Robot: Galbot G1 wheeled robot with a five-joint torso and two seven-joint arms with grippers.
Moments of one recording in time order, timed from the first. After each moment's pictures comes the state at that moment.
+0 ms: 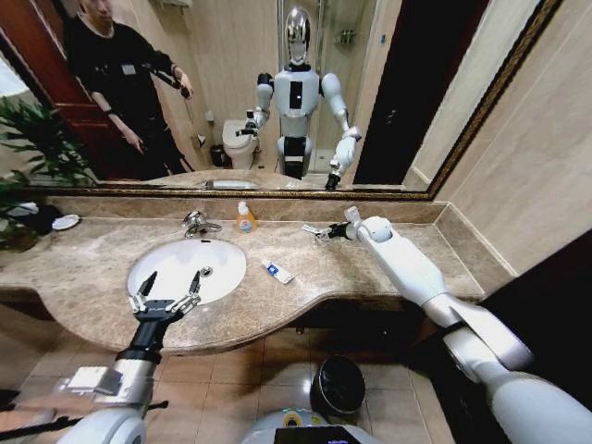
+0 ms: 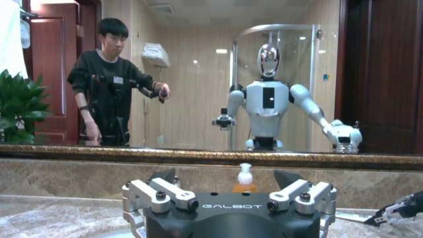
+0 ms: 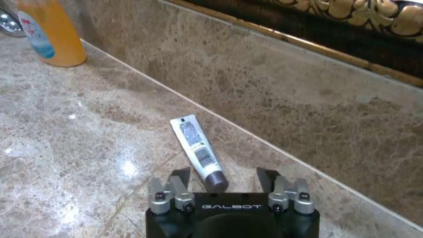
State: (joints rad) left arm 1.84 -1.36 -0.82 -2.47 -0.37 0.04 0.05; right arm -0.24 1.10 -0.11 1.09 0.39 -0.61 -0.41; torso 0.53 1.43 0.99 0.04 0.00
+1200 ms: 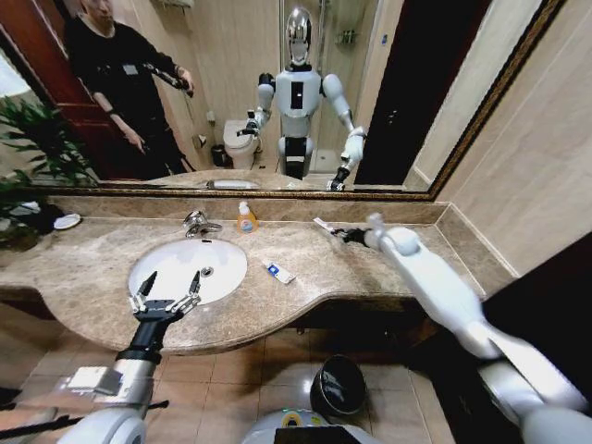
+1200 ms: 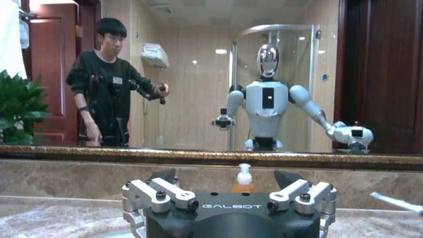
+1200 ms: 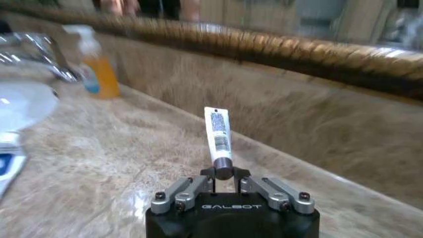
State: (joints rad) left arm 1.84 -1.36 -0.82 -2.47 -0.37 0.04 0.05; right arm -0.59 0.85 0.17 1.40 0.55 -0.38 -0.51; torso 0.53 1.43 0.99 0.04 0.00
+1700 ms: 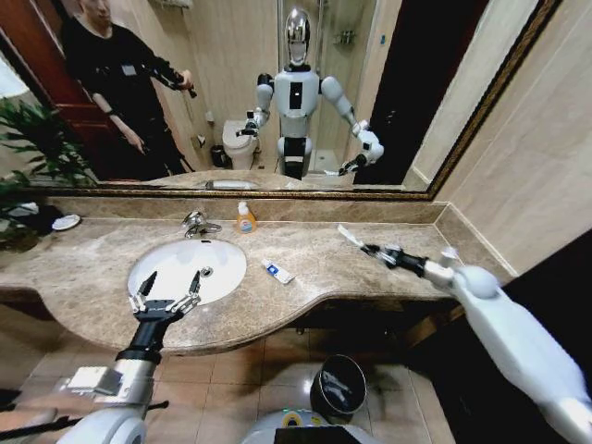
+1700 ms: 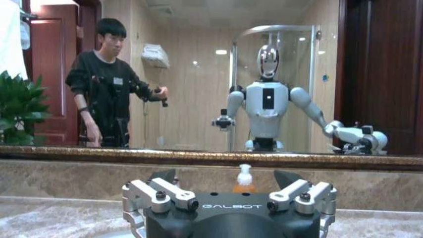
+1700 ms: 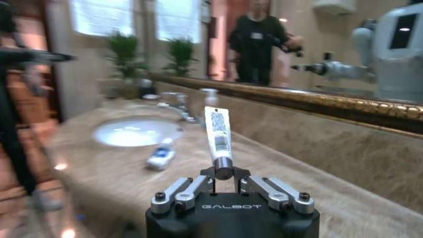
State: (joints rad) left arm 1.84 -1.36 -0.82 -2.47 -0.37 0.04 0.05; right arm -1.08 0.76 0.70 1.42 0.67 0.04 -1.24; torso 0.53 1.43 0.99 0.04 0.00
